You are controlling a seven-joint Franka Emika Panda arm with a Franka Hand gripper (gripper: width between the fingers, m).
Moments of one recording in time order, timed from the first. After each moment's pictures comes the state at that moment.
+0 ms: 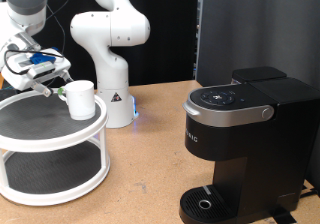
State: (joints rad) arm -0.18 -0.73 -1.00 -2.87 0.35 2.11 -1.40
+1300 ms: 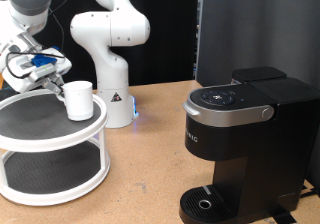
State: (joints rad) arm -0.18 -0.70 -0.95 -2.87 0.35 2.13 -1.35
